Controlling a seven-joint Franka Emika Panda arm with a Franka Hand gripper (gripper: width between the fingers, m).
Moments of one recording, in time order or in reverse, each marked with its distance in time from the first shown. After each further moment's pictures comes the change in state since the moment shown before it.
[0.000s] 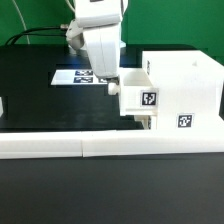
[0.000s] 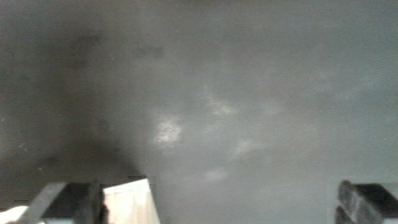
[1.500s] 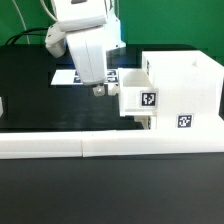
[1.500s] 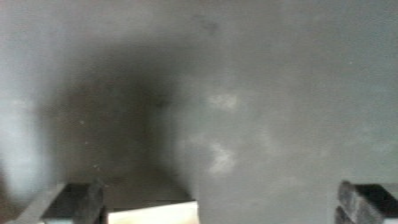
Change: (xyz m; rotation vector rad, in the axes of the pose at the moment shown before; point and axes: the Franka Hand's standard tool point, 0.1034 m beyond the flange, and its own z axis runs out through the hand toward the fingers) arm -0.016 0.032 -0.002 -0.010 0.014 -0.089
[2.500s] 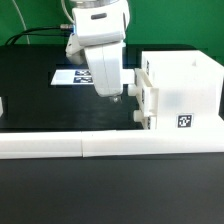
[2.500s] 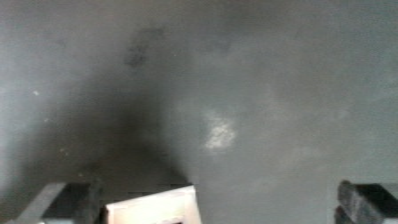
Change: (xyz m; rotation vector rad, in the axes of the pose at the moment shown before) arm 0.019 -0.004 0.018 0.019 0.001 0.053
